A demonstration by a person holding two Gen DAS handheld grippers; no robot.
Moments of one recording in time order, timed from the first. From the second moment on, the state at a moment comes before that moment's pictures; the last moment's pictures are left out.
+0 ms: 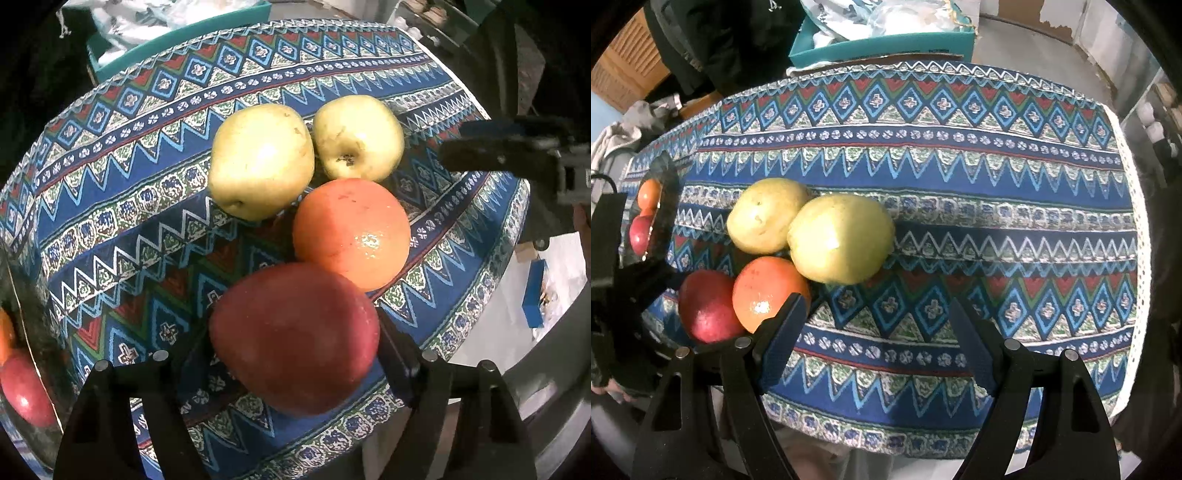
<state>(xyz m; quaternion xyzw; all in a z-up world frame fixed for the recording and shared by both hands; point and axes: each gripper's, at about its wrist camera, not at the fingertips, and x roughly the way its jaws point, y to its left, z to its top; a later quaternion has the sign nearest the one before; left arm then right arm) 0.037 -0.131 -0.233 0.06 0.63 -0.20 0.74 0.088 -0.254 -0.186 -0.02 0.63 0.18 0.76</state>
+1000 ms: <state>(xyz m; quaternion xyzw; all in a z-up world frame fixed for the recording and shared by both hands) 0.070 -0.059 -0.208 -0.02 0.62 -0.15 0.77 0.149 -0.199 -0.237 -0.03 0.64 0.24 0.72</state>
